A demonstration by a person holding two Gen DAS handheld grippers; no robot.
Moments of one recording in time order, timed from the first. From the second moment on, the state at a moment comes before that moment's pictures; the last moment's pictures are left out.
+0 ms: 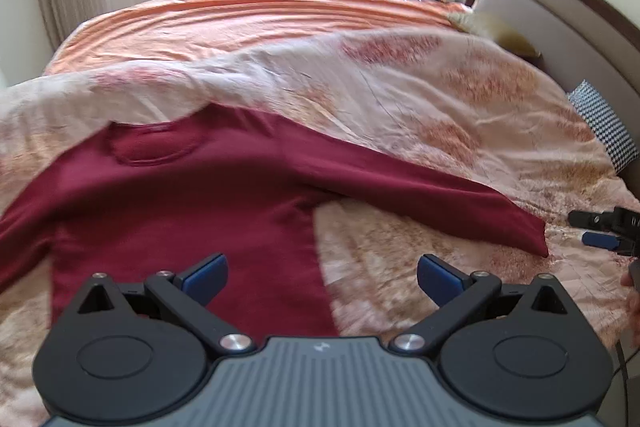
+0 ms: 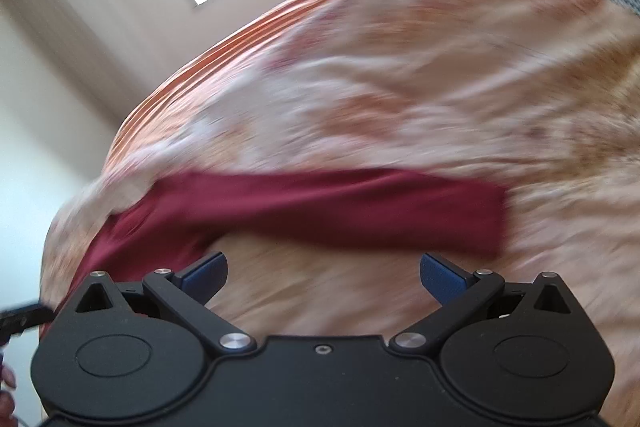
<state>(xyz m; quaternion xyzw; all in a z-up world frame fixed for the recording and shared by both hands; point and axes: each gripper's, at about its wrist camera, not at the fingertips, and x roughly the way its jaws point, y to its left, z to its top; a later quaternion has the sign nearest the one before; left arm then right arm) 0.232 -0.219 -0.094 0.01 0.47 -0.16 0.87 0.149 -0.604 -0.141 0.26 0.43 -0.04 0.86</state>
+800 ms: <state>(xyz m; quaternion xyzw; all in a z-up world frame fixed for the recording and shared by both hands) 0.420 -0.365 -0.263 0.11 0.51 -0.21 0.83 0.171 -0.767 -0.357 0.61 0.38 0.10 0.68</state>
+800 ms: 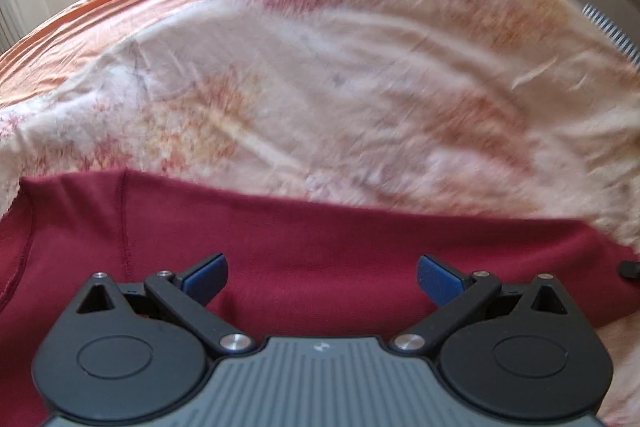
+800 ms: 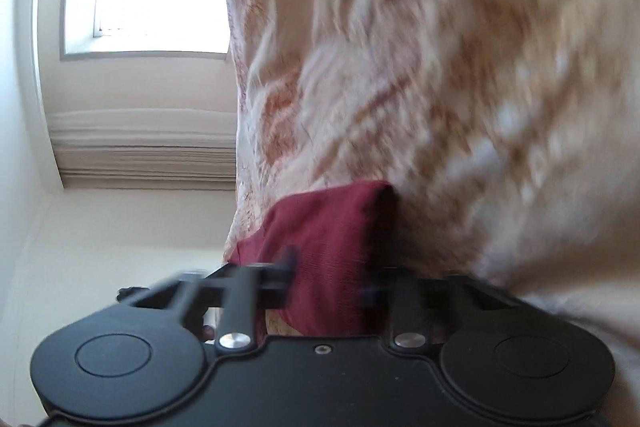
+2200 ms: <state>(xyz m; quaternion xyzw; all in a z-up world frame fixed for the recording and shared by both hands) 0.267 0.120 -0.143 -0.06 0.49 0.00 0.87 0.431 -0.177 -0.197 0.30 0.49 0.31 0.75</state>
